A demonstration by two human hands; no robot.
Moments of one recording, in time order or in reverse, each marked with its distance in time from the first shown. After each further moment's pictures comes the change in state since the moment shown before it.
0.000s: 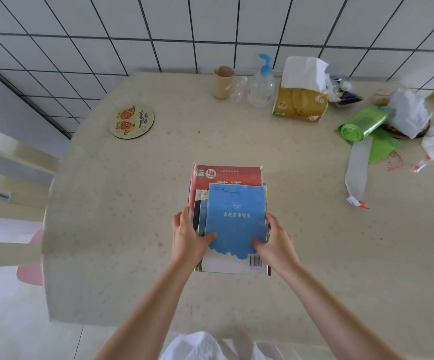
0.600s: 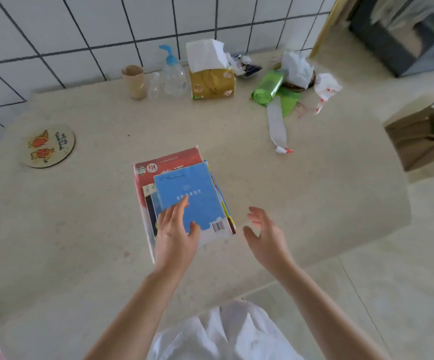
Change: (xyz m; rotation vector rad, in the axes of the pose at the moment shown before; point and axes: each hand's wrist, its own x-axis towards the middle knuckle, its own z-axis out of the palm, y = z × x) left_hand -0.049 0.006 0.011 0.183 -0.016 0.643; right_hand -0.087 0.047 0.003 0.063 0.406 0.025
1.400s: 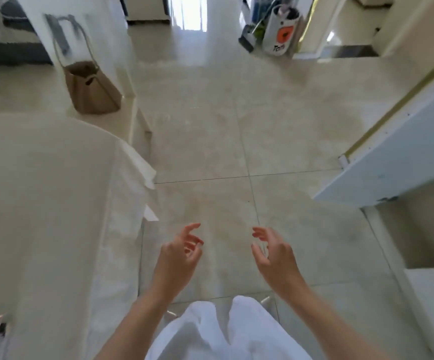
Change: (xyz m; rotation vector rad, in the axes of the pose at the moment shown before) left_hand -0.302 0.145 0.135 -0.013 -1.248 0.893; right_hand -0.430 0.207 -0.054 0.287 0.960 0.734
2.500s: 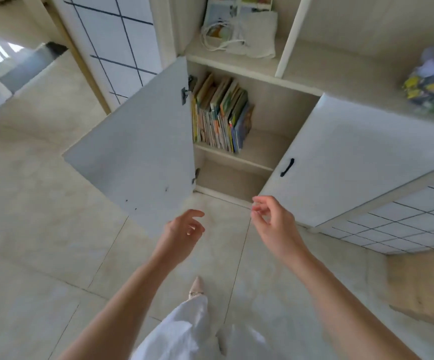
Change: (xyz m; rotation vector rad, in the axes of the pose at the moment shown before) left_hand 0.218 0.423 0.574 0.255 -1.067 0.566; right_hand 0.056 0.373 -0.443 0.314 0.894 0.784
